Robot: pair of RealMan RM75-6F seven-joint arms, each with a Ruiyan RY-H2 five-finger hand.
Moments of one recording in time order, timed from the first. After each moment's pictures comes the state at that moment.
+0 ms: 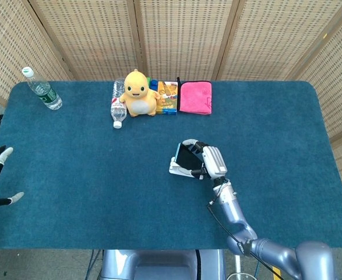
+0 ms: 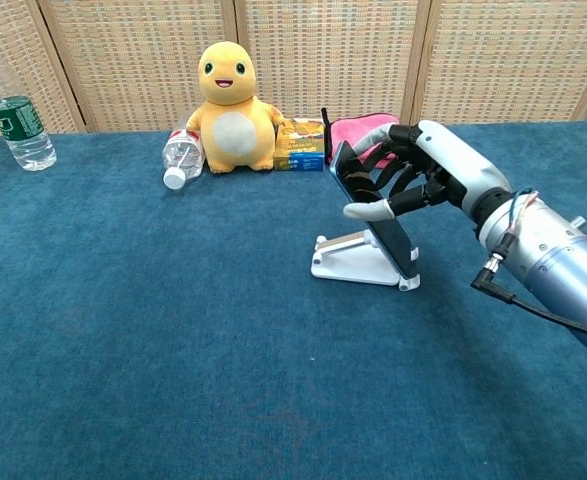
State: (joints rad) left arm -0.18 -0.95 -0.07 -1.74 1.37 1.31 -0.05; right arm 0.68 -1.93 0.29 -1.01 -1.37 1.16 0.42
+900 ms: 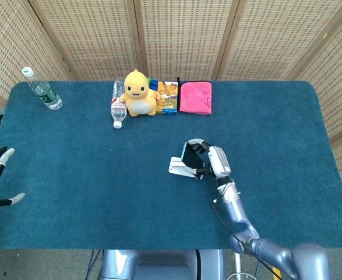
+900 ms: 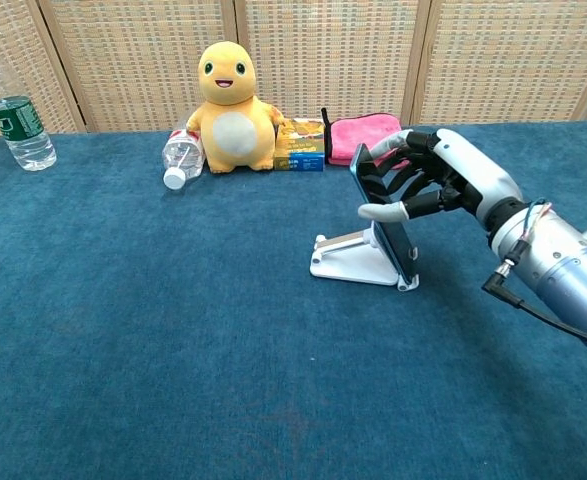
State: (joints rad) left arm -0.18 -0.95 -0.06 -1.74 1.38 1.32 -0.04; right arm 0.67 -1.97 0.27 -0.89 -1.39 1.18 0.59
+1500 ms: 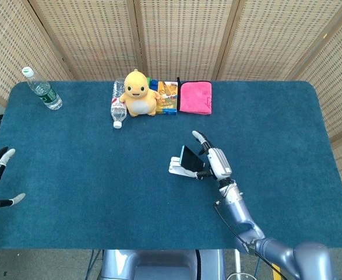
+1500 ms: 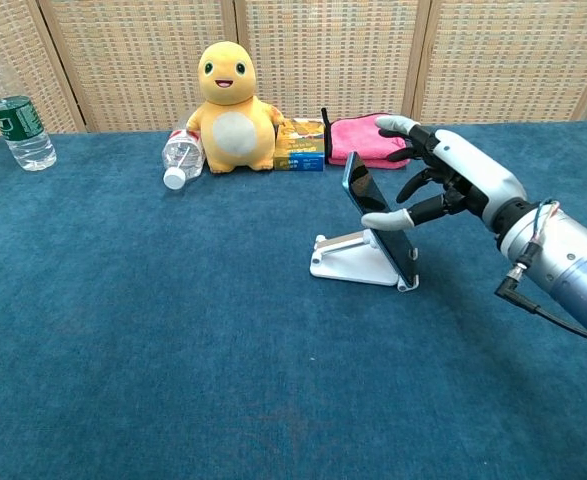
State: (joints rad) left arm -0.18 -0.95 -0.06 -1.74 1.38 1.32 -0.03; right arm 0.67 -1.92 0.23 -0.89 -1.45 1.18 0.64
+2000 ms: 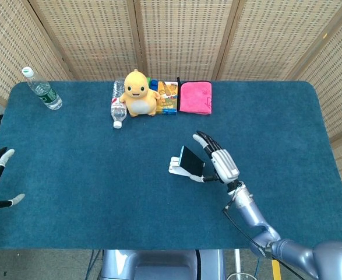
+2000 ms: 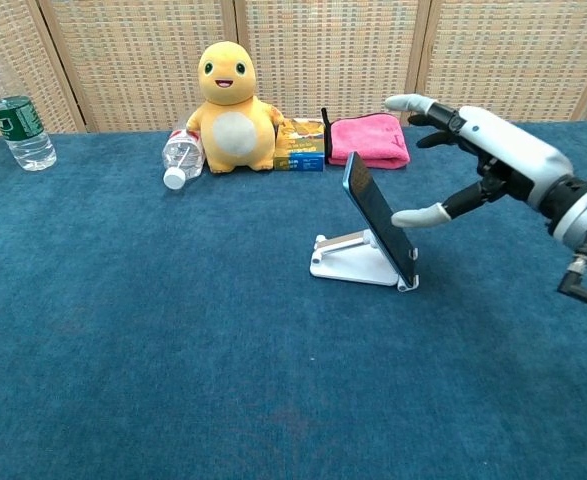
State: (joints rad) left arm -0.17 -0.95 -0.05 -1.74 1.41 1.34 -0.05; right arm 0.64 -1.72 0.15 -1.07 -1.55 1.26 0.54
